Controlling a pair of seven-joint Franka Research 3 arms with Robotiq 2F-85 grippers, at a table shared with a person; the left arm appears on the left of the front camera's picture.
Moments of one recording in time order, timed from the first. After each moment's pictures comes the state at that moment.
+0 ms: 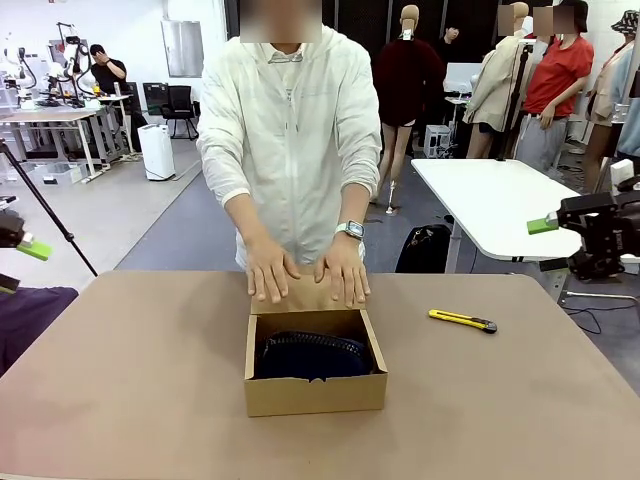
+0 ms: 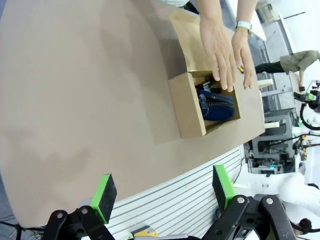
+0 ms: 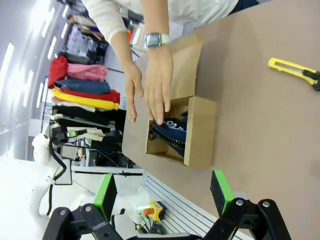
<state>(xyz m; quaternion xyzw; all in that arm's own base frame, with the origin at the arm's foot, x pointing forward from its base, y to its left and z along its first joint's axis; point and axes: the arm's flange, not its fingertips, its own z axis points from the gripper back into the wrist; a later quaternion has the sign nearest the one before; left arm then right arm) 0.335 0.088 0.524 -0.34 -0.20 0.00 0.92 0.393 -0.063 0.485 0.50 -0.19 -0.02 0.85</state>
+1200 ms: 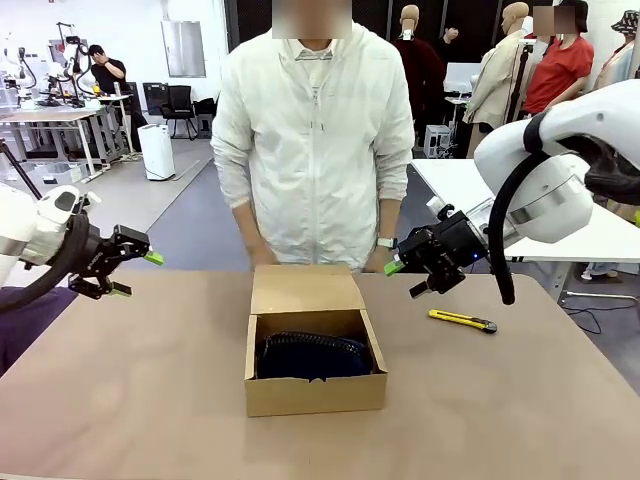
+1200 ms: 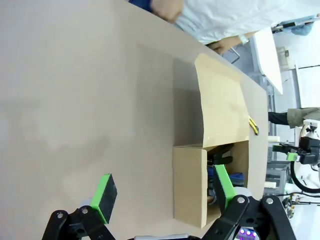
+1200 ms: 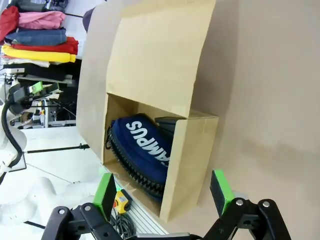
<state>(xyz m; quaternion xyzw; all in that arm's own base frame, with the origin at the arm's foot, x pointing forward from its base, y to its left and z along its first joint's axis) 0.456 -0.004 0.428 -0.34 -0.22 0.13 0.90 0.533 0.119 0.395 0.41 -0.07 0.08 0.90</state>
